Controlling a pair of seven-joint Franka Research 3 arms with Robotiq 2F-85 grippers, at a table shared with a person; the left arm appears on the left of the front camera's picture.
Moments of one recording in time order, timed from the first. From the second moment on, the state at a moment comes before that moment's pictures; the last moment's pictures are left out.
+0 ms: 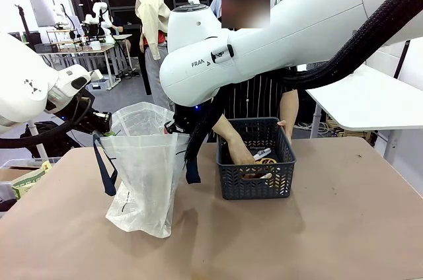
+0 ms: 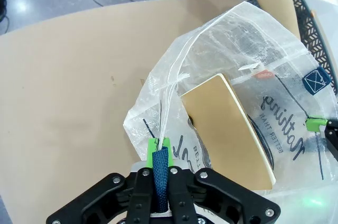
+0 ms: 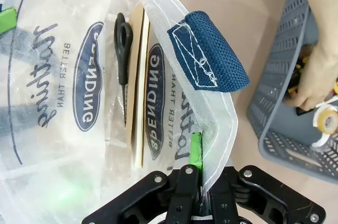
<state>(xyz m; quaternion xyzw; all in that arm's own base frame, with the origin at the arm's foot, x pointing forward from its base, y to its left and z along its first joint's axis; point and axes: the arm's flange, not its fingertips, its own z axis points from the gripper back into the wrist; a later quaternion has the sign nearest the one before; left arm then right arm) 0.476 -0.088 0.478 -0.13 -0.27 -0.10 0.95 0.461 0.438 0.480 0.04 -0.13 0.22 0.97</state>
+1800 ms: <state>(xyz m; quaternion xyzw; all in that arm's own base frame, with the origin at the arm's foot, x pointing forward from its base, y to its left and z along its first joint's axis) 0.476 -0.088 0.478 -0.13 -0.27 -0.10 0.95 0.461 0.438 0.480 0.04 -0.13 0.22 0.97</state>
